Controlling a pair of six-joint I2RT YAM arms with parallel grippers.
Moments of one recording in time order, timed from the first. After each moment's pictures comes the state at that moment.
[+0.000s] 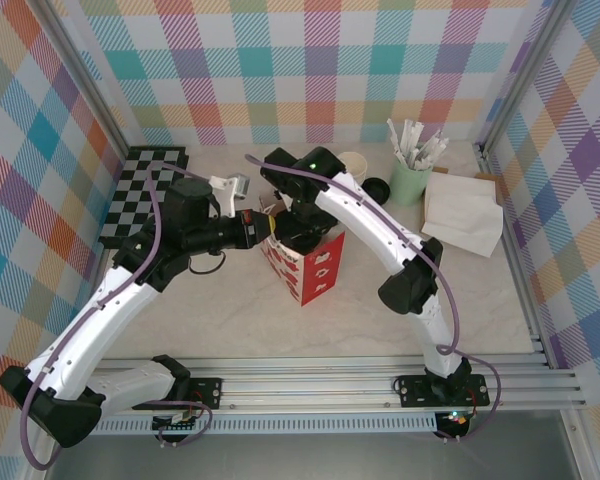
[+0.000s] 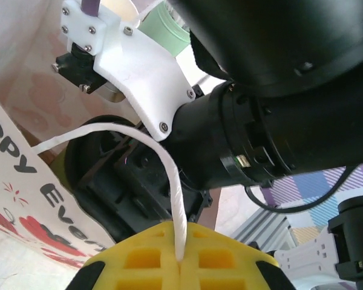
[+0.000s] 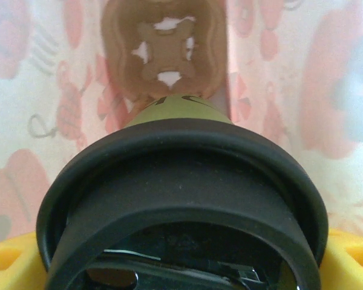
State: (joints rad) left arm -0.56 1.09 1.24 -0.63 0.37 -0.61; right arm 0.86 2.20 2.50 -1.69 0.06 0.34
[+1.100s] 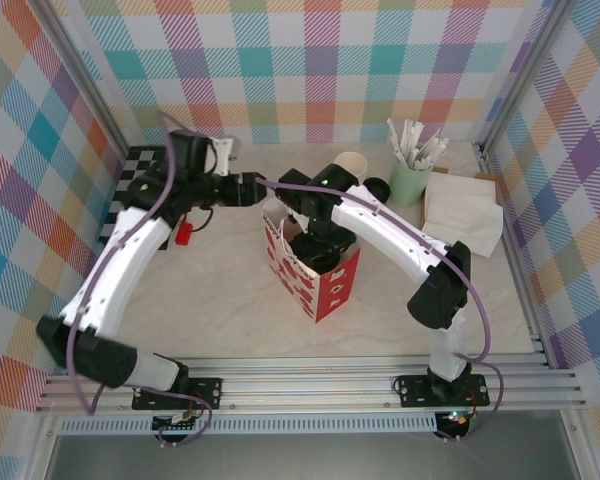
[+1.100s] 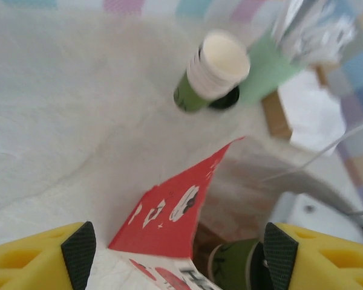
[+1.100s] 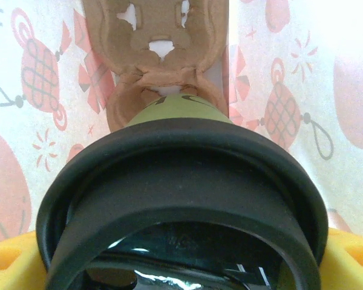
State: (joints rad) left arm -0.34 1.45 1.60 -0.88 0.31 -0.26; right arm 0.87 1.96 2.06 -1.61 0.04 0.27
